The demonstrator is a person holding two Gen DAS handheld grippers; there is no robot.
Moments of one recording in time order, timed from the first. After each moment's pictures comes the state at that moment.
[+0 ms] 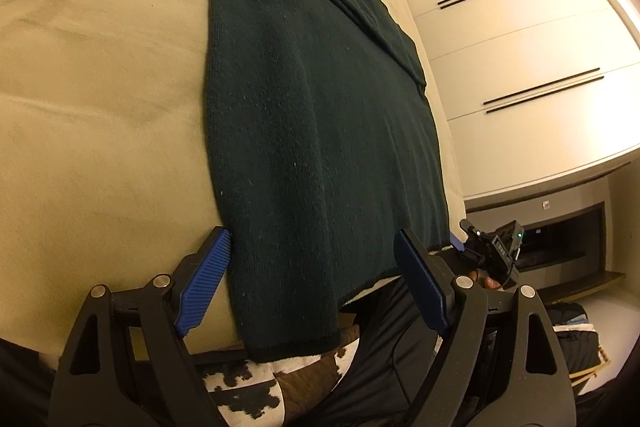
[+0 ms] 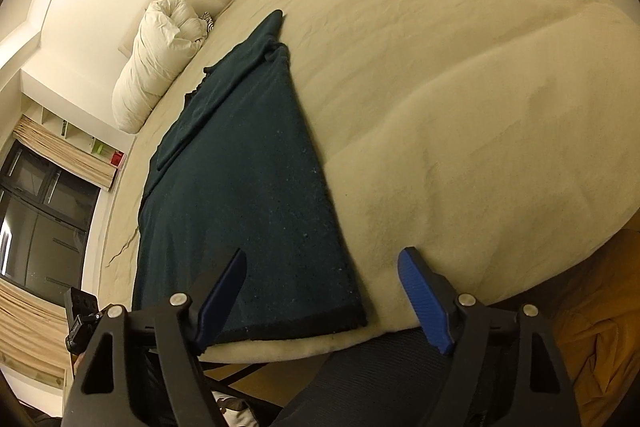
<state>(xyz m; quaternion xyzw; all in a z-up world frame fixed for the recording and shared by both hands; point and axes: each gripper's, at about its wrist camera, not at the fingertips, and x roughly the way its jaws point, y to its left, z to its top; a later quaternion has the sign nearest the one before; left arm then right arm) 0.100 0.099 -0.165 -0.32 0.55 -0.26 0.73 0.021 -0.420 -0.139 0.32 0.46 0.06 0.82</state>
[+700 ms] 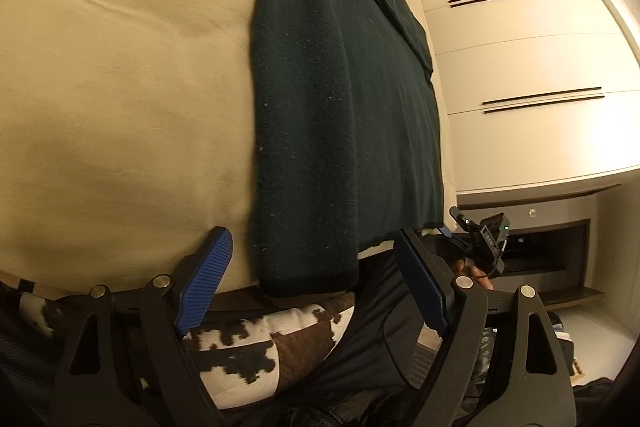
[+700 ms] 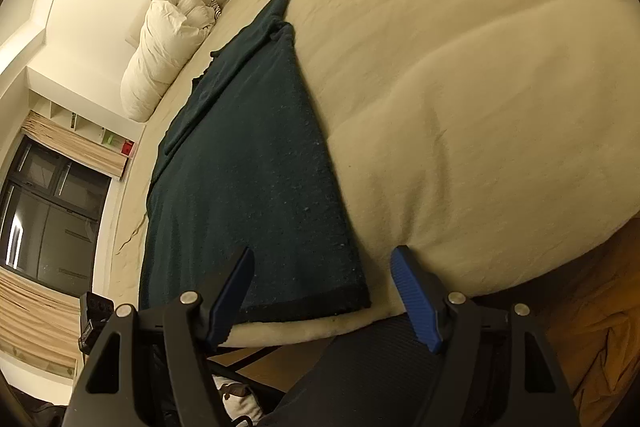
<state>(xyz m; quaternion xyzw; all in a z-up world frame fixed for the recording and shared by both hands) 0.077 0.123 -0.180 -0.36 0.57 -0.26 0.69 0.016 -0.418 -0.150 0.33 0.47 0.09 0.81</state>
